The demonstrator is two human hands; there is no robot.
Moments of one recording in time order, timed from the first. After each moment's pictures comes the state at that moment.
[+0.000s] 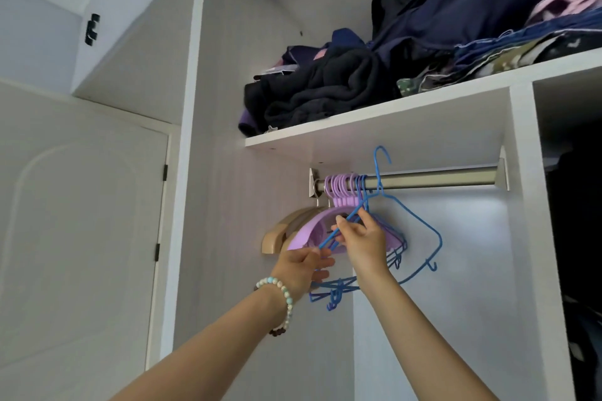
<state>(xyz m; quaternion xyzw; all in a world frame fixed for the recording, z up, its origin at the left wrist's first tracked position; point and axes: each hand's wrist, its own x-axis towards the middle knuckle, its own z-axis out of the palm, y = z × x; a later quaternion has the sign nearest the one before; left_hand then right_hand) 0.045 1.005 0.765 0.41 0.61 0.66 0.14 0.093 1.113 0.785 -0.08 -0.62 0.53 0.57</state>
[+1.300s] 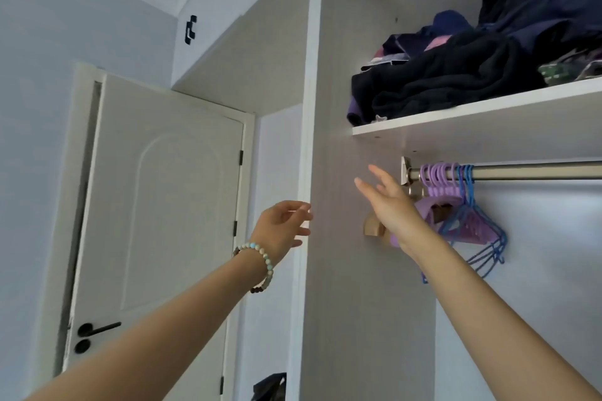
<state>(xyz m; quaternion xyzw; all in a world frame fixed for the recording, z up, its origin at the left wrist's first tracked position) -0.043 0.799 0.777 0.38 0.63 0.68 -0.04 0.034 0.969 0.815 -0.03 -0.76 0.44 0.47</state>
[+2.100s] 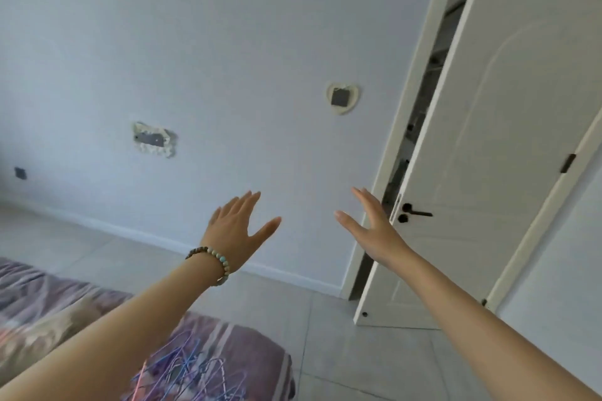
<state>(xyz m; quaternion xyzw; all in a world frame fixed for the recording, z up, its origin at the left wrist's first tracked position) -0.094 0.114 0.519 -0.09 0.94 0.25 -0.22 -0.180 0.341 0.559 0.25 -0.88 0.40 0.01</state>
